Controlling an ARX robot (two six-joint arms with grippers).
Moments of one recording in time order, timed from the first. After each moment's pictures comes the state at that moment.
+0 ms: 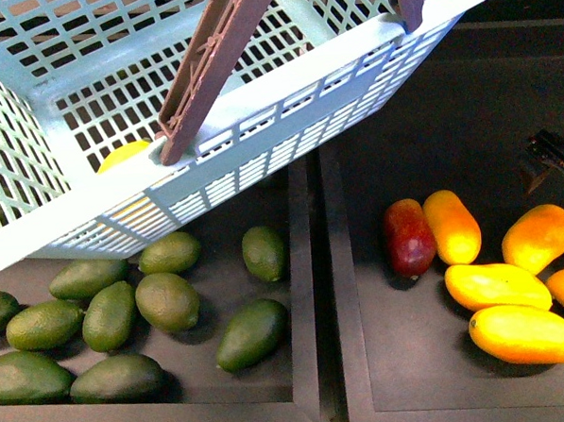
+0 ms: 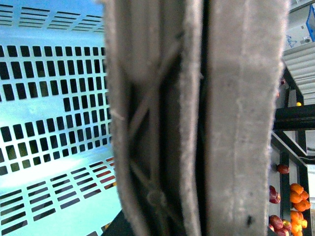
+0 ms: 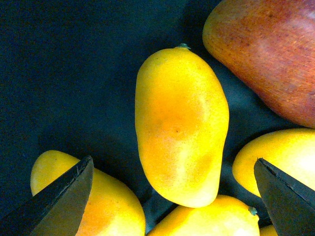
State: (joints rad) left arm -0.46 1.58 1.35 -0.27 0.05 -0.93; right arm -0.11 2.37 1.28 -0.06 0.10 0.84
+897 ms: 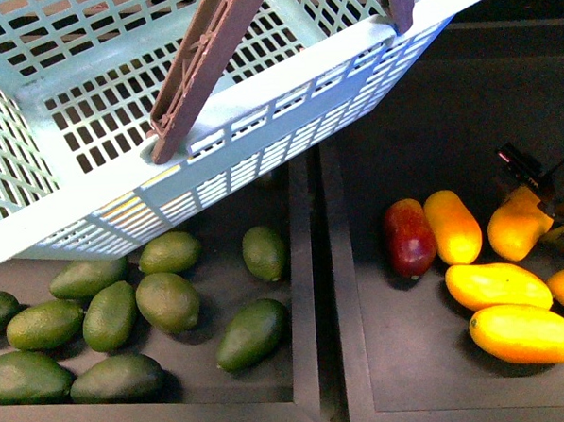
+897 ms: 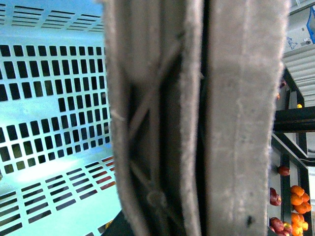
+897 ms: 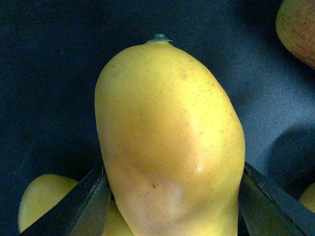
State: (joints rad) left arm -0.46 1.58 1.35 -0.27 0.05 -0.93; right arm -0.09 2.52 1.41 -0.04 0.06 0.86
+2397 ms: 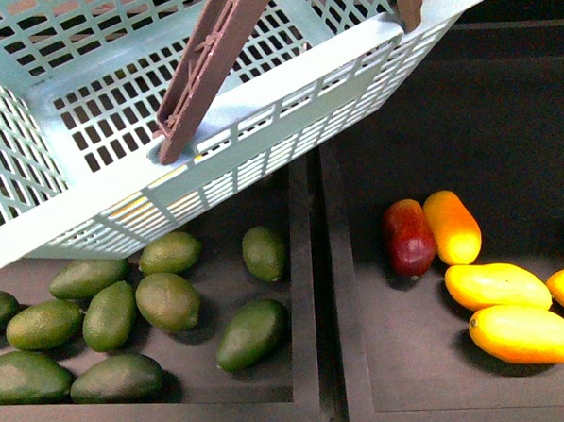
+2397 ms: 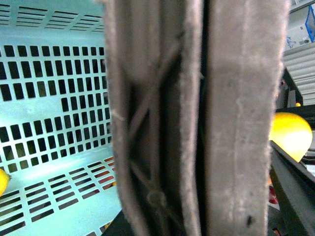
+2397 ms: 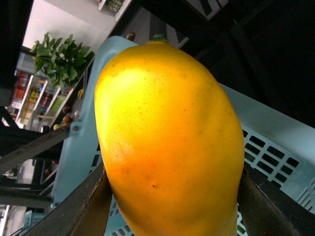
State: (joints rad) left arm -0.46 1.58 1.35 -0.27 0.05 -0.93; right arm 0.43 1.56 1.14 0.13 0.09 0.97
